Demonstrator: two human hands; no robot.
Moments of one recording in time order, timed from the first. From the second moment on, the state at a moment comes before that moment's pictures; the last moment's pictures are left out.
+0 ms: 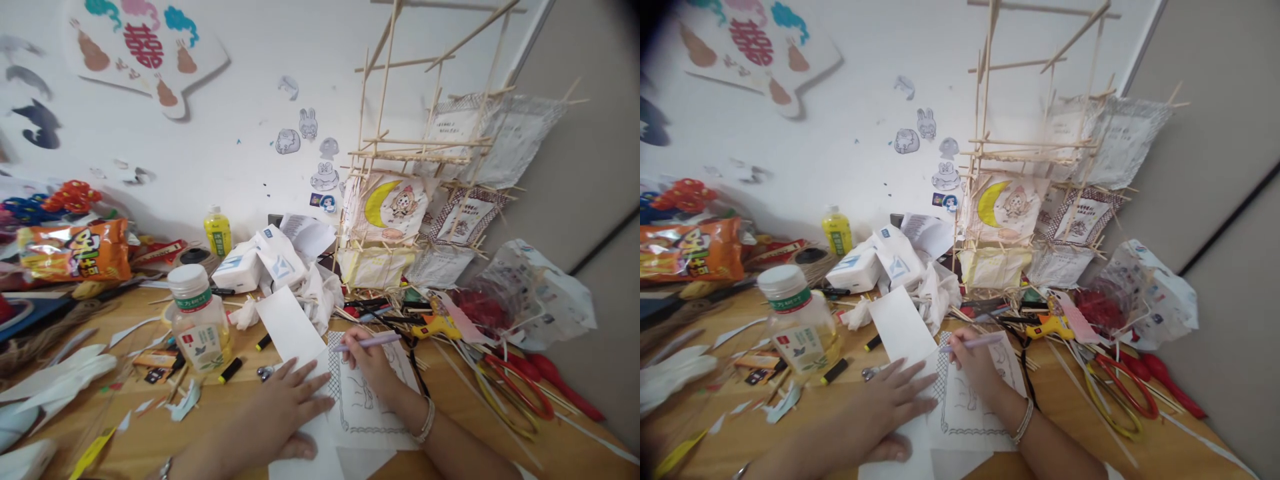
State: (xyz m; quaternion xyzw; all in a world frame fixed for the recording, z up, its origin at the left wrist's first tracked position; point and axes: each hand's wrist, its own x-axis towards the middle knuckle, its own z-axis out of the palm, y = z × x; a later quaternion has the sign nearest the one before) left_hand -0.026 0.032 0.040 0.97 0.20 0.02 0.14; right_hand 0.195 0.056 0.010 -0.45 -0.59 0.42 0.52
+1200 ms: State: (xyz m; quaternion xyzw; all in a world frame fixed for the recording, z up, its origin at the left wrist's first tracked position) left_hand -0.026 0.027 0.054 0.96 0.22 -0.01 0.17; right_hand 0.192 0.056 0.015 -0.46 -0.58 0.40 0.55
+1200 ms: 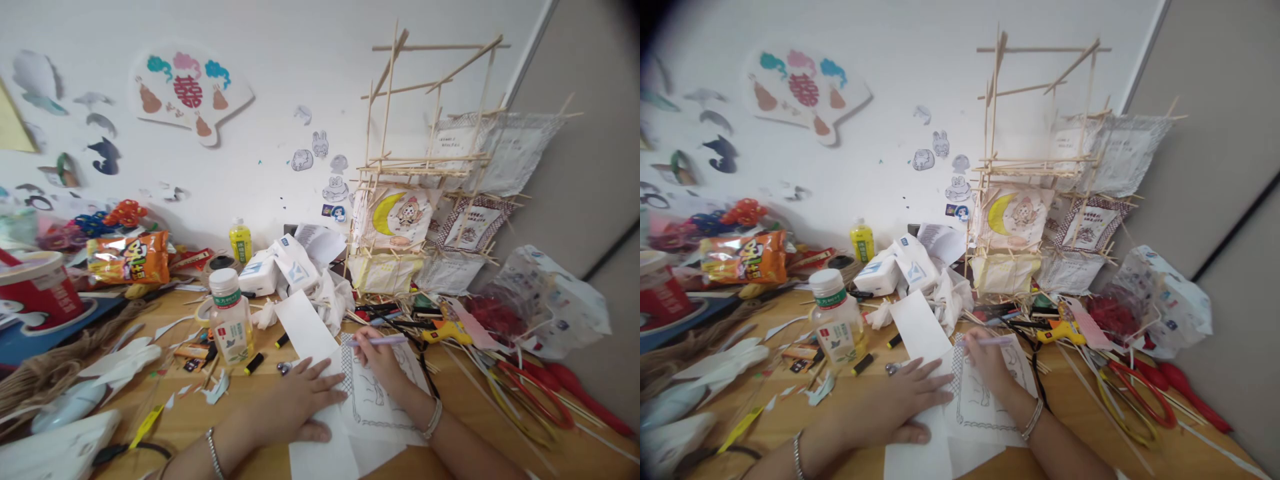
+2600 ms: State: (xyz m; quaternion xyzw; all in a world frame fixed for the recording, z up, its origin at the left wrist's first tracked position) left_hand -0.027 0.031 0.047 0.98 0.18 0.02 0.11; right_hand 0.194 0.060 0.009 -0.44 -0.60 0.42 0.52
